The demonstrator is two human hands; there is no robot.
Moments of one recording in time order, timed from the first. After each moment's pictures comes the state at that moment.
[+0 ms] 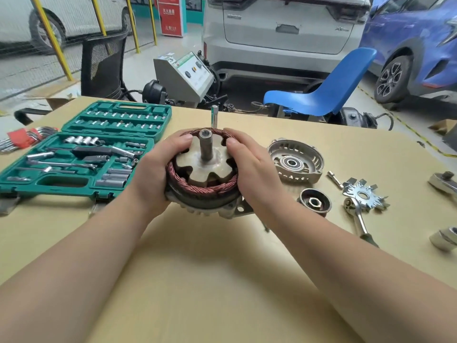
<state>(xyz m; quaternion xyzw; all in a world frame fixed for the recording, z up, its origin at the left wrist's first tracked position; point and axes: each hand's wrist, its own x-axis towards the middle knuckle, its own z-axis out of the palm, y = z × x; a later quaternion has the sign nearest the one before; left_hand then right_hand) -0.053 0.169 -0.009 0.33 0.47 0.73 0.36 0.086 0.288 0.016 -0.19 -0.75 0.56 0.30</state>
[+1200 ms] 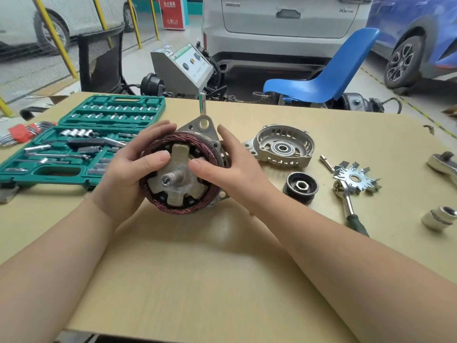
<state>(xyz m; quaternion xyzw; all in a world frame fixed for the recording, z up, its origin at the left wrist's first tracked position) -0.045 0.133 -0.029 0.39 0.53 0.71 0.24 0.108 0.305 -0.018 -0.14 -0.80 0.54 0.21</state>
